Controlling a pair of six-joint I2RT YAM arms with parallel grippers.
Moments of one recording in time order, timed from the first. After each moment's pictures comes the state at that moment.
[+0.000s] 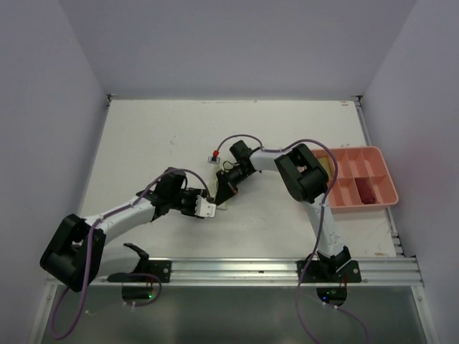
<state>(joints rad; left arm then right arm) -0.51 1.23 0.51 -0.18 0.59 1.13 0.61 2.34 1.49 -0.46 -1.26 -0.25</state>
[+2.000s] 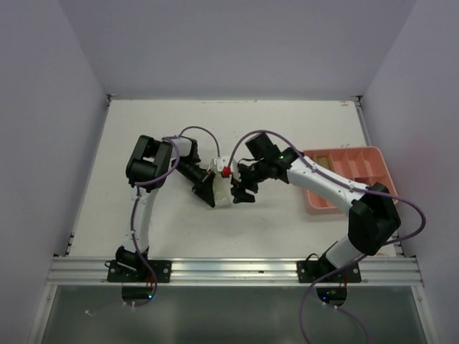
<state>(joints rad) -0.33 2.38 1.54 -1.36 1.13 1.11 0.66 1.57 1.21 -0.63 -0.66 -0.76</state>
